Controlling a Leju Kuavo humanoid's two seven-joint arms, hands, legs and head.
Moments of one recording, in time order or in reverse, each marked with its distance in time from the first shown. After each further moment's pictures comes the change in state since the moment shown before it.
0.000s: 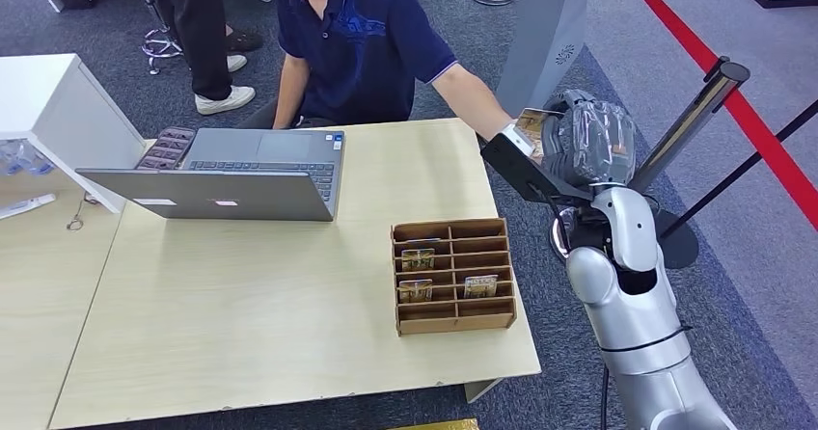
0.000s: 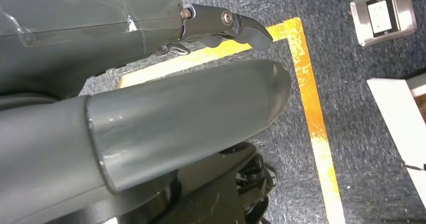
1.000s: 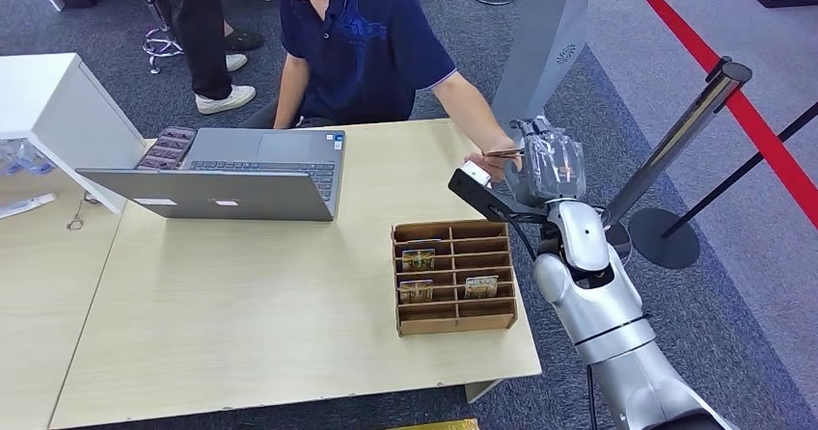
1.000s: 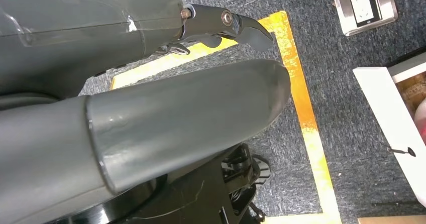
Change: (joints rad) left arm -0.032 -0.004 0.000 0.000 -0.034 -0.034 0.017; right arm -0.038 0.014 0.110 0.306 0.065 -0.092 -0.039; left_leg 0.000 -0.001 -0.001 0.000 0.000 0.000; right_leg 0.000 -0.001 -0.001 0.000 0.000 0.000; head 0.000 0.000
